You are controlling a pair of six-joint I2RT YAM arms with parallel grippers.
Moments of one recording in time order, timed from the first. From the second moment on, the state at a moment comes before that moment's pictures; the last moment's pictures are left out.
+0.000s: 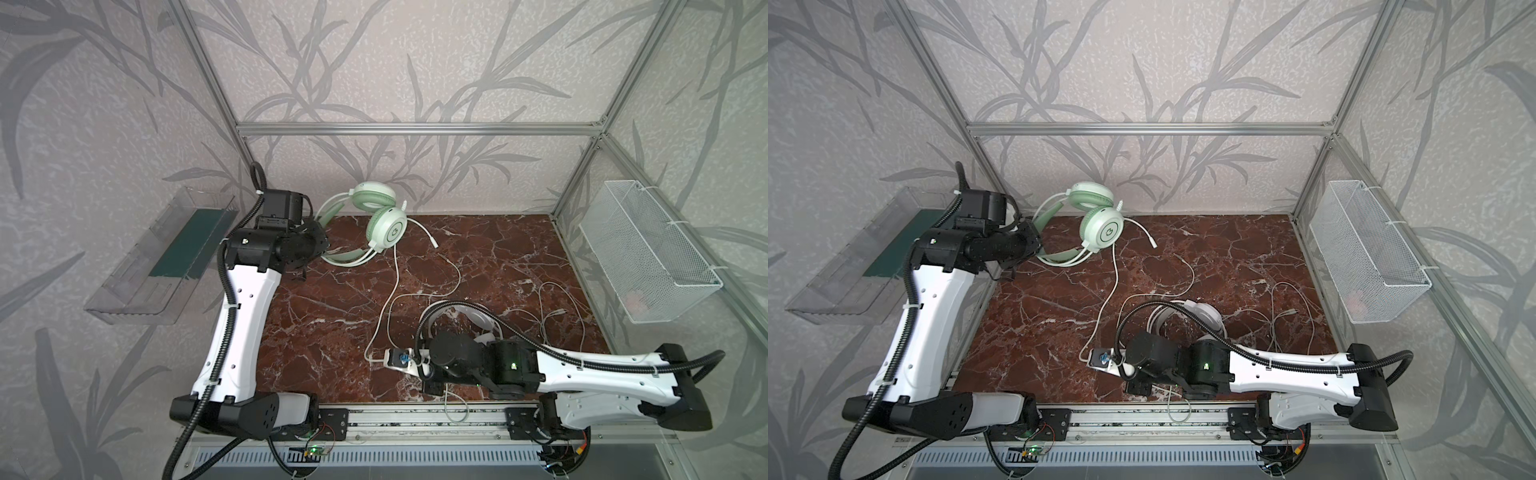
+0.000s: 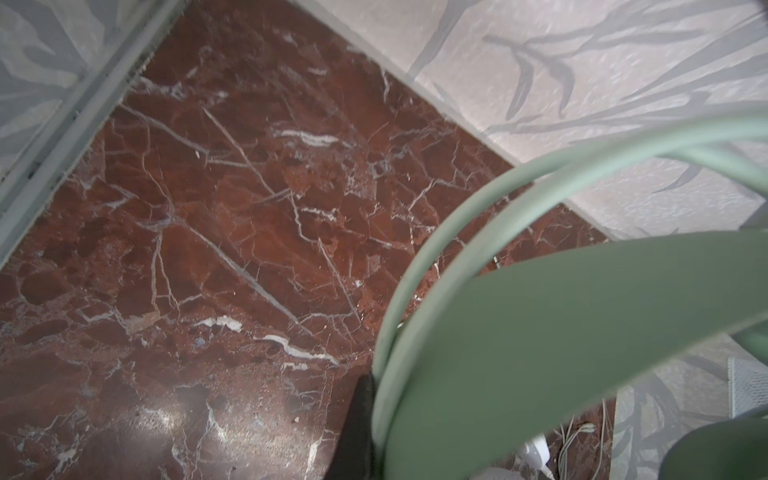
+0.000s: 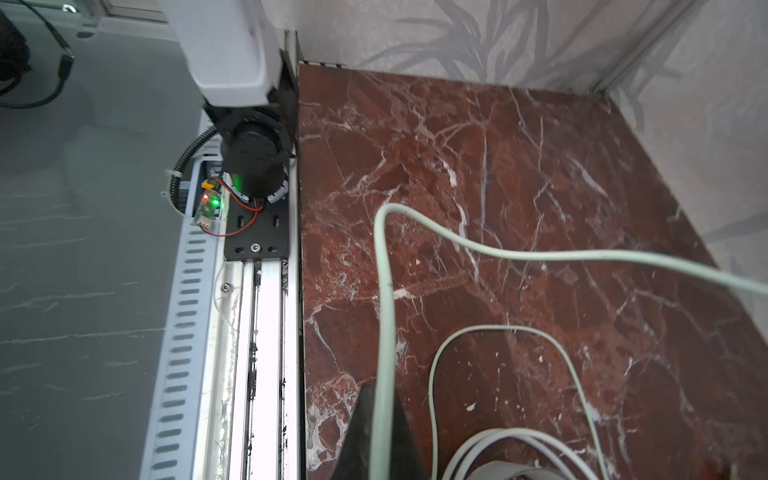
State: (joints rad) left arm -0.10 1.35 1.70 -1.21 0.06 -0.64; right arm 1.42 1.24 1.10 -0.48 0.12 -0.22
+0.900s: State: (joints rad) left arm -0.33 1.01 1.11 -1.12 0.19 -0.35; right arm 1.15 1.24 1.39 -0.70 0.30 -0.69
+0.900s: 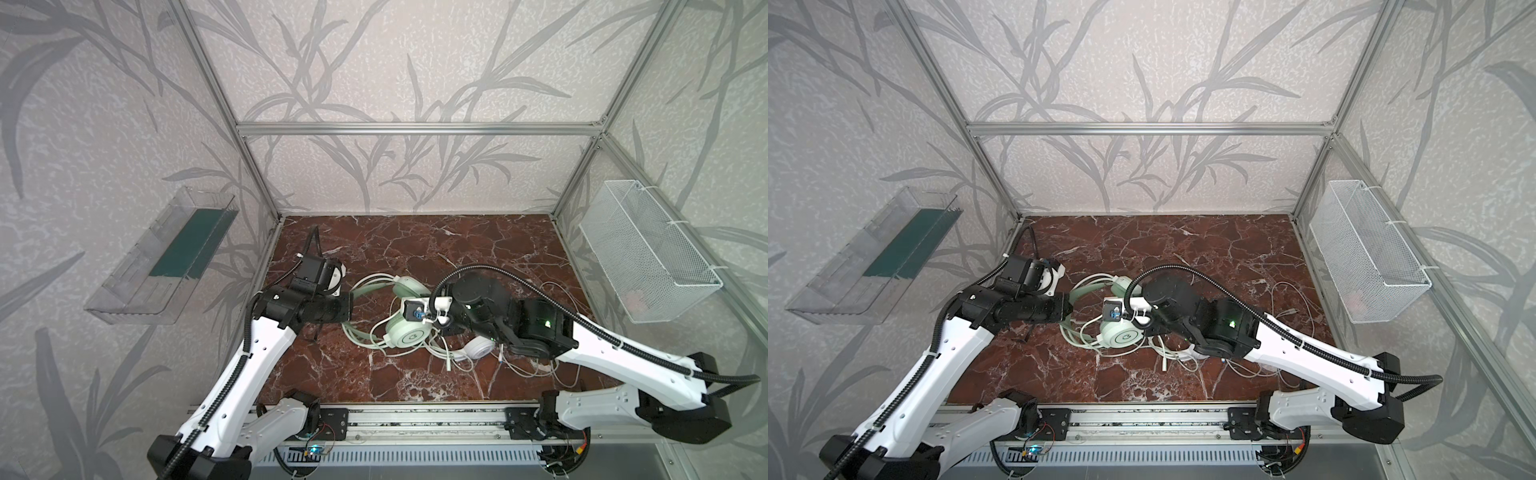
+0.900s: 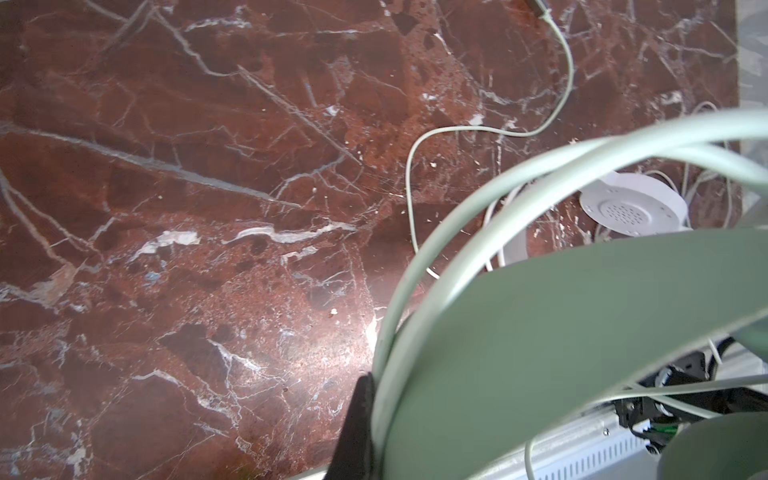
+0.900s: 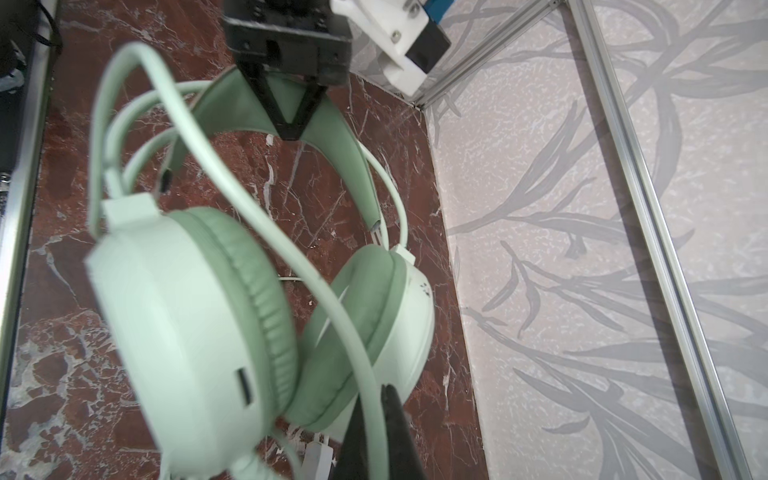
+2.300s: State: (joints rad) left arm -0.43 0.81 1.19 -1.11 0.31 -0.36; right arm 0.71 1.42 1.40 -0.43 -0.23 -0.49
